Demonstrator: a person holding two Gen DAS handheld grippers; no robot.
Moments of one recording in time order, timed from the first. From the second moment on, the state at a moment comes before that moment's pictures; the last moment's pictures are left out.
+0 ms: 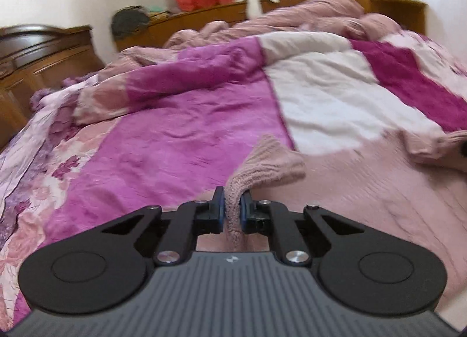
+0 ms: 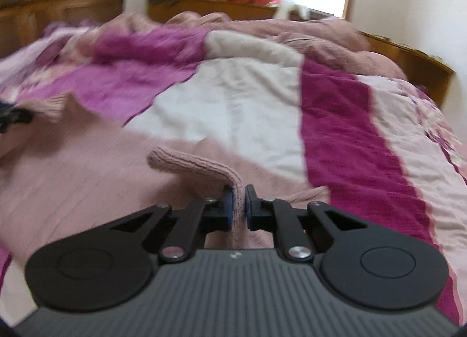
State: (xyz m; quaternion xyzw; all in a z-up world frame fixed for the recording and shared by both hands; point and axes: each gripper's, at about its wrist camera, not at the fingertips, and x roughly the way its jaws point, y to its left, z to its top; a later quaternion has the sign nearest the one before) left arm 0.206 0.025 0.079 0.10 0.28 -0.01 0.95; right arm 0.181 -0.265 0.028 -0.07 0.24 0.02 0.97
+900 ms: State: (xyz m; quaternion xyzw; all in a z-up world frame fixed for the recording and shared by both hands) left arm 0.210 0.065 0.071 0.00 0.32 -0.05 0.95; right arm 0.170 -0.313 0.019 0.05 0.23 0.00 0.97
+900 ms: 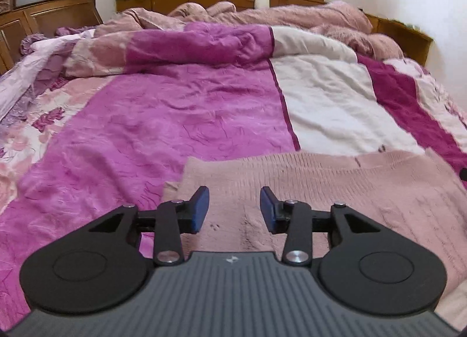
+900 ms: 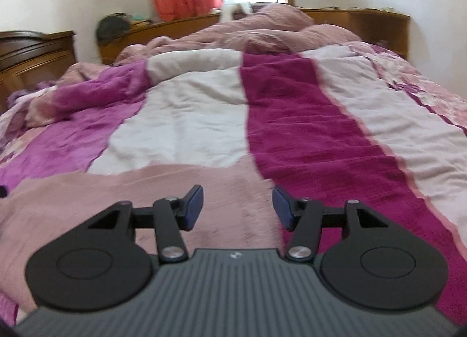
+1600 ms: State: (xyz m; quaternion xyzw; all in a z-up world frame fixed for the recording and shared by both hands) left arm 0.170 0.052 0.071 0.02 0.37 0.00 0.93; right arm 0.116 -0.297 0.018 0.11 0.26 -0.06 0.96
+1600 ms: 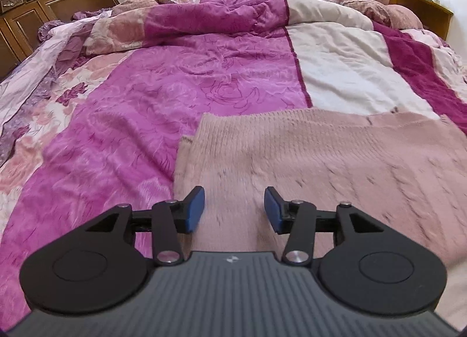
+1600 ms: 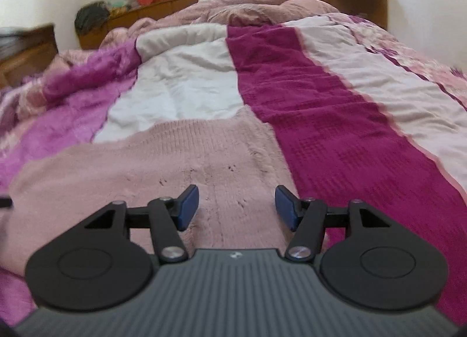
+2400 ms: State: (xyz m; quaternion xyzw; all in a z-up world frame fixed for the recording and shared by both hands) left arm 0.068 0.006 0.082 -0.03 0.43 0.02 0.90; right arm 0.050 -0.347 0.015 0.22 0.28 -0.05 0.93
